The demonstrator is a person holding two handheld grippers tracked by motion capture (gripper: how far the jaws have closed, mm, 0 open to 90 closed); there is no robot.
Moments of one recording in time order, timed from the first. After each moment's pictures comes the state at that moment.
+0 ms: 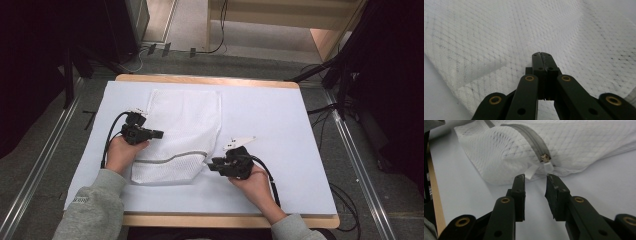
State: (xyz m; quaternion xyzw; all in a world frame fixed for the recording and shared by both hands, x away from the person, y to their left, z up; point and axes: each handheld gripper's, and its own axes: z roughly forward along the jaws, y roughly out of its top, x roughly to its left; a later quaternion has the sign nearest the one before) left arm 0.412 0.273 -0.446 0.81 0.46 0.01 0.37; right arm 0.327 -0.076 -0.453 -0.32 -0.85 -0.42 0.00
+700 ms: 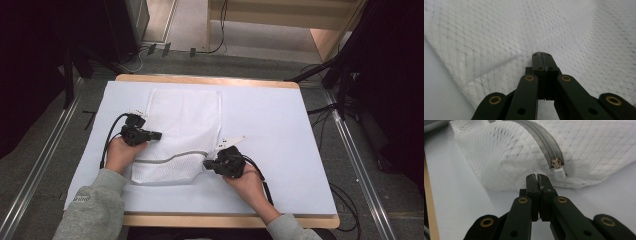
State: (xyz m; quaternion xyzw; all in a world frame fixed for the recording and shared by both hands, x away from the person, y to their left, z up) left arm 0.415 0.280 -0.457 0.81 0.46 0.02 0.36; right arm 0.331 -0.060 -0.457 -0.31 -0.86 -0.40 0.00
